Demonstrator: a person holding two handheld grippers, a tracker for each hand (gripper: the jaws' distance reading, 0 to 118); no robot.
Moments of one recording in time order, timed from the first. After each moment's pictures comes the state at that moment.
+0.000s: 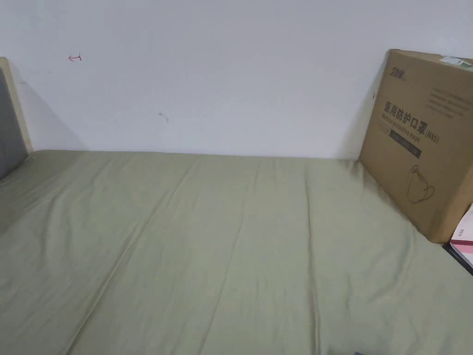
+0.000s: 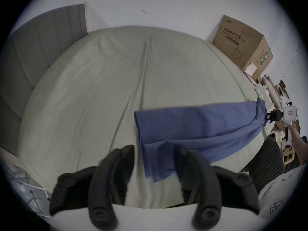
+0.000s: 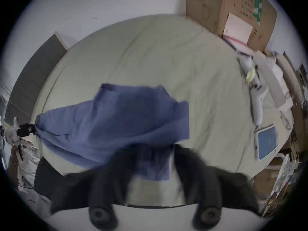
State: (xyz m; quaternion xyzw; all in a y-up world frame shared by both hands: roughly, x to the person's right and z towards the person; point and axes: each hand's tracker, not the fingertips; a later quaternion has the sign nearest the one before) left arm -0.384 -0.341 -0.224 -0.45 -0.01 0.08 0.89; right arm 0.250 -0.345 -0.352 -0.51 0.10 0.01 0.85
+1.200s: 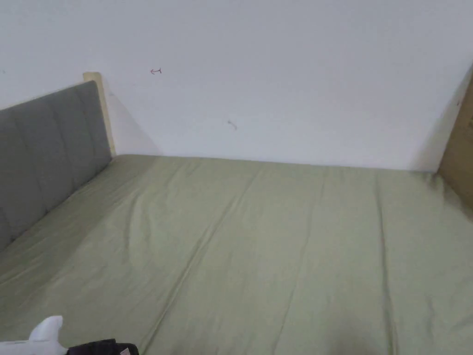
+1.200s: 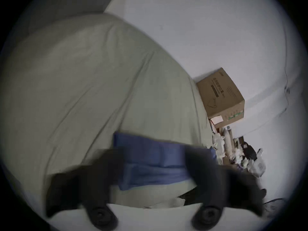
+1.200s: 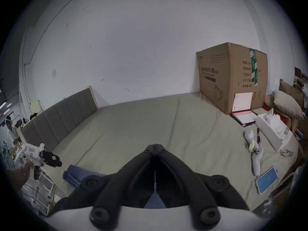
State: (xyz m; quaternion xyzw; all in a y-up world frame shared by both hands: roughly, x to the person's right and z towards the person) left arm -0.468 -0.352 -0.230 -0.39 -0.07 0.40 0.83; right arm 0.167 -0.224 -0.309 -0.21 0.16 -0.06 0.96
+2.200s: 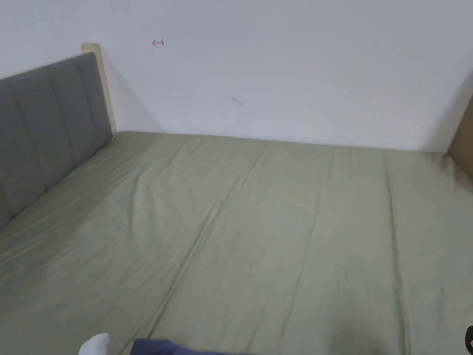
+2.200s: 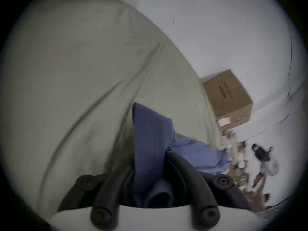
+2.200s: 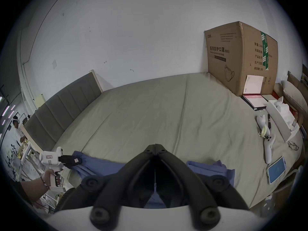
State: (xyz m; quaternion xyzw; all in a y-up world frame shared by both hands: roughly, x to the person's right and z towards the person) left arm -0.416 -0.415 -0.248 -0.38 -0.04 0.35 0.85; right arm 0.135 -0.239 -0.317 -0.30 0.19 -0.06 0.94
